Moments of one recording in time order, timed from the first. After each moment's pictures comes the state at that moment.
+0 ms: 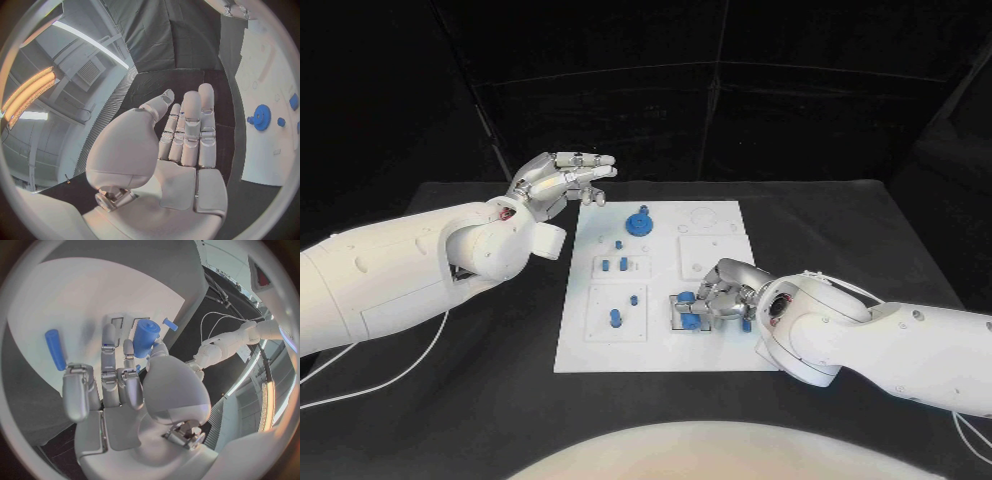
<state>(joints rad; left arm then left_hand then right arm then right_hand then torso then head) 1.24 -0.79 -0.12 1.40 0.06 -0.11 0.42 1.33 -0.08 0.36 -0.09 0.05 1.00 0.19 0.12 0.07 1.06 0.12 0.19 0.07 1.23 0.03 1.01 0.39 0.17 1.14 0.12 0.57 0.82 1.02 -0.91 -0.07 1.88 -1.26 -0.40 -0.63 1.24 0.06 -0.24 0.29 0.26 0.97 0.09 0.49 0.33 1.46 0.03 1.57 1.31 1.47 -0.01 0.08 0.30 0.04 1.47 0.09 1.51 1.31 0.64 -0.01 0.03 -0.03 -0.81</state>
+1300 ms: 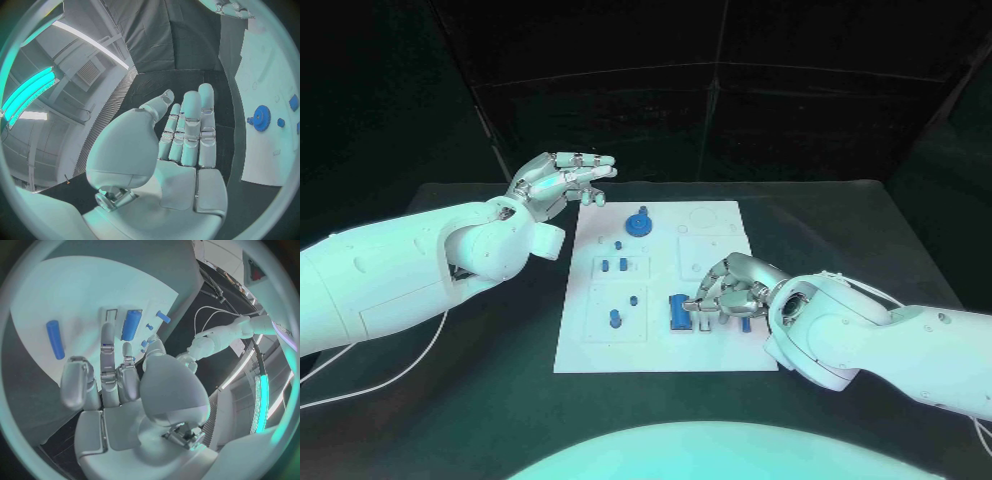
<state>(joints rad) 1.24 -0.79 -0.12 1.40 0.06 -0.11 0.41 1.32 -0.08 0.36 -0.09 0.05 1.00 0.19 0.12 0.07 1.05 0.12 0.19 0.07 1.23 0.03 1.01 0.39 0.17 1.14 0.12 0.56 0.81 1.02 -0.97 -0.07 1.93 -1.24 -0.46 -0.56 1.30 0.06 -0.27 0.21 0.27 0.87 0.12 0.45 0.35 1.43 0.05 1.36 1.31 1.46 -0.01 0.08 0.30 0.06 1.43 0.10 1.38 1.24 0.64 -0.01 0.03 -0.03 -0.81</state>
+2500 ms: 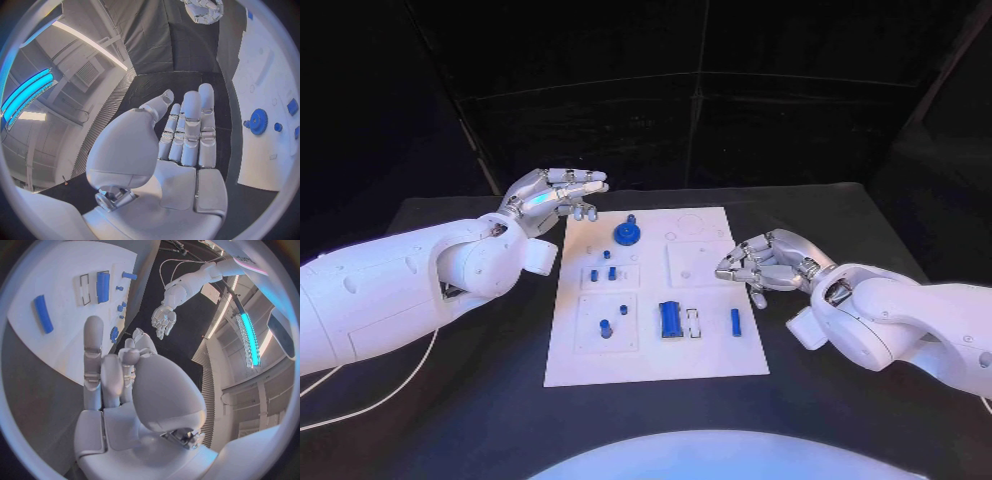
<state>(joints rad) 1.24 -0.77 -0.13 1.39 0.06 -0.11 0.41 1.32 -0.08 0.36 -0.09 0.05 1.00 0.19 0.12 0.07 1.05 0.12 0.19 0.07 1.23 0.03 1.01 0.39 0.17 1.13 0.13 0.56 0.81 1.04 -1.15 -0.08 1.86 -0.65 -0.50 0.05 1.51 0.01 -0.23 0.07 0.45 1.02 0.07 0.44 0.31 1.43 0.01 0.92 0.97 1.46 -0.06 1.44 1.28 0.14 1.42 0.03 0.93 0.76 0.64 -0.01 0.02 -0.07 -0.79</state>
